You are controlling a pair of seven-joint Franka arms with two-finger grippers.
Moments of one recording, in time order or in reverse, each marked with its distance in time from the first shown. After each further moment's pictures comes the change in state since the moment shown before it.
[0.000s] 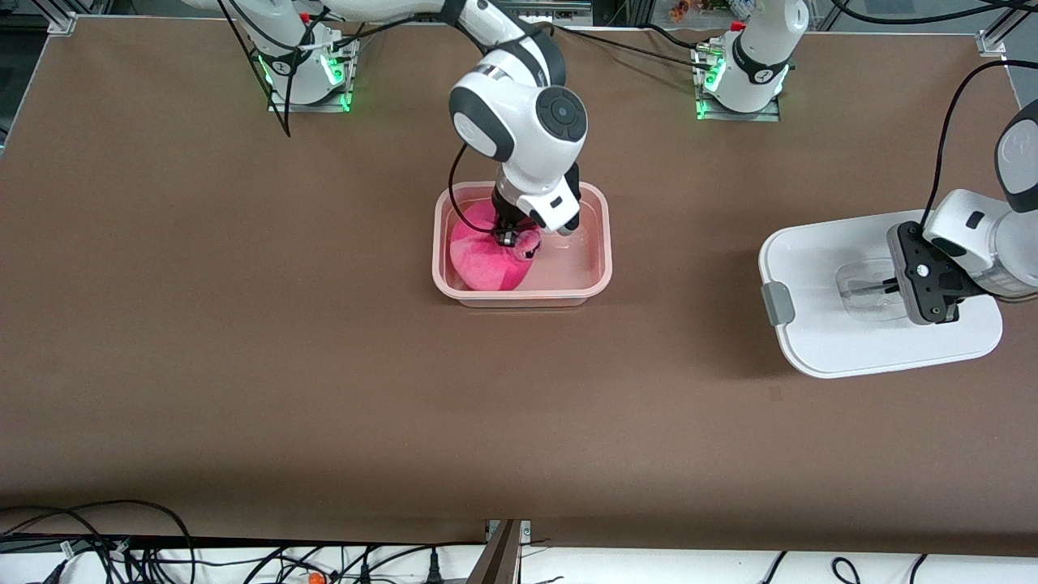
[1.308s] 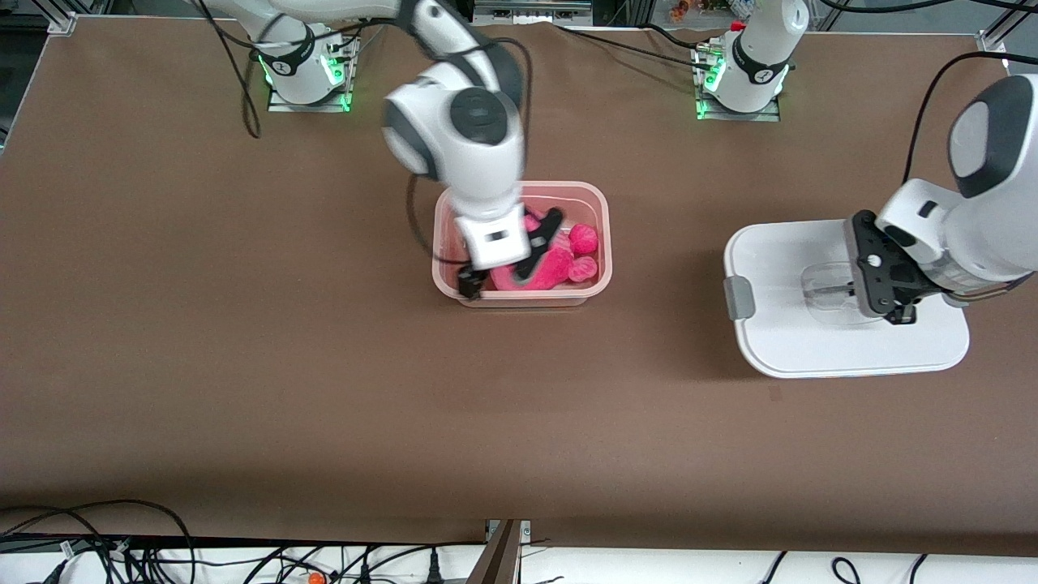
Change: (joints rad) left arm -0.121 0.000 -0.024 0.051 0.000 -0.002 -0.042; right arm -0.225 -0.137 -0.045 0.044 0.156 0.152 0.298
